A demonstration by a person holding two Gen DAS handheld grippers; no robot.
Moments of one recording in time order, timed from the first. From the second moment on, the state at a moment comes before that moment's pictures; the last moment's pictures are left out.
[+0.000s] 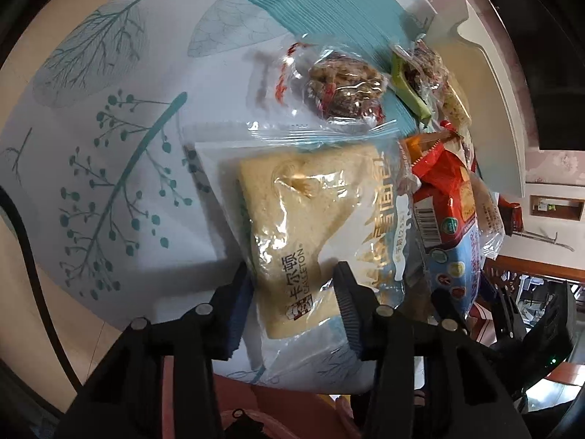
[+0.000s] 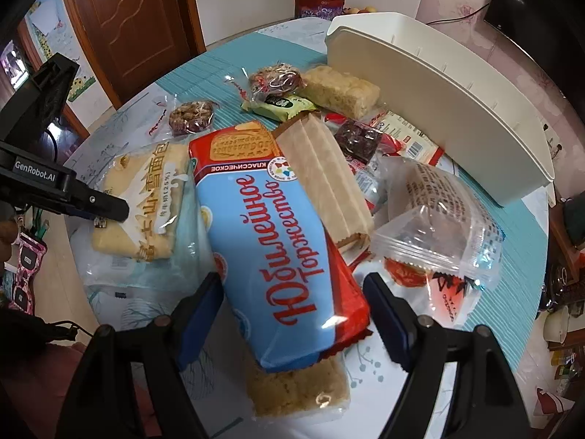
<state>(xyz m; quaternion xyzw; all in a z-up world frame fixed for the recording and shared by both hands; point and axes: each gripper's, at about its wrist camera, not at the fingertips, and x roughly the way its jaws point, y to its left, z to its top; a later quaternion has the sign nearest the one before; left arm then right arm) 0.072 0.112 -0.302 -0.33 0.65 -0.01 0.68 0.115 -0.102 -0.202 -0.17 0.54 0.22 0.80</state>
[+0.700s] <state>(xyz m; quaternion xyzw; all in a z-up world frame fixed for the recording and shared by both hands) 0.078 0.118 -0.269 -0.34 0.61 -0.01 0.71 0.109 -0.109 -0.194 -0.15 0.53 0.20 0.81</state>
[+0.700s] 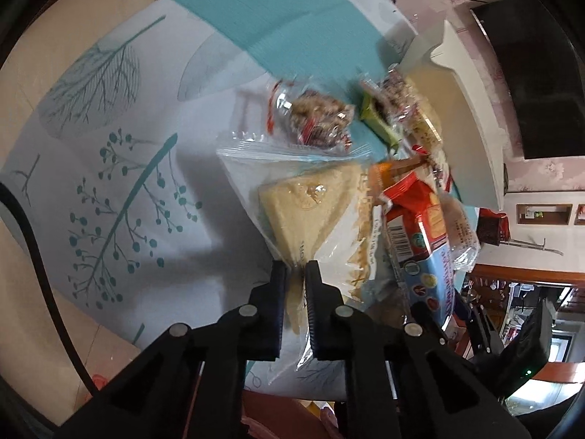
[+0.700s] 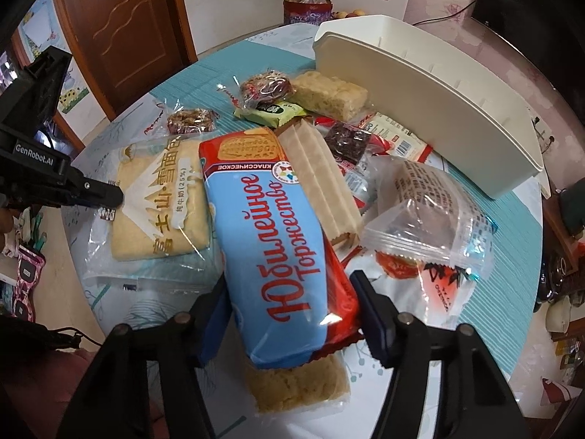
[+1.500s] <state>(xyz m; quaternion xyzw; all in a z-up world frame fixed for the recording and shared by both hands) 0.071 0.093 -0.178 -0.29 0.57 -0.02 0.77 0.070 -0.130 -0.129 -0.12 0.47 0.19 0.85</state>
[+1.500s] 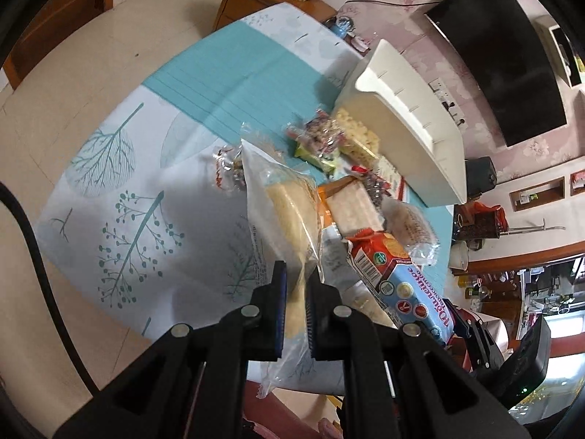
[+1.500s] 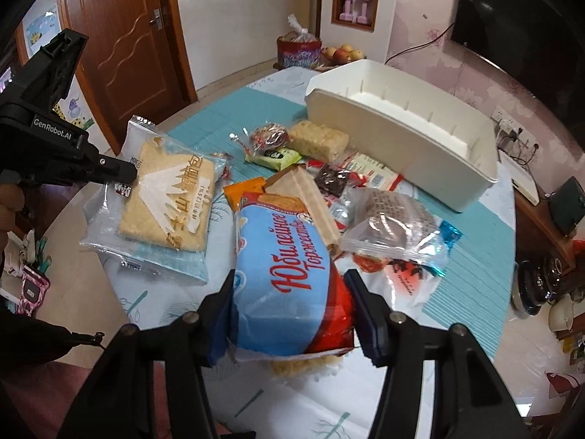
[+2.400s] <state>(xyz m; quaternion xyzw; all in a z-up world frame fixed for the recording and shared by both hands) 0.108 0.062 -0.085 -0.23 0.52 -0.07 0.82 0.084 -0.183 -0.034 -0.10 0.36 0.12 0.92</state>
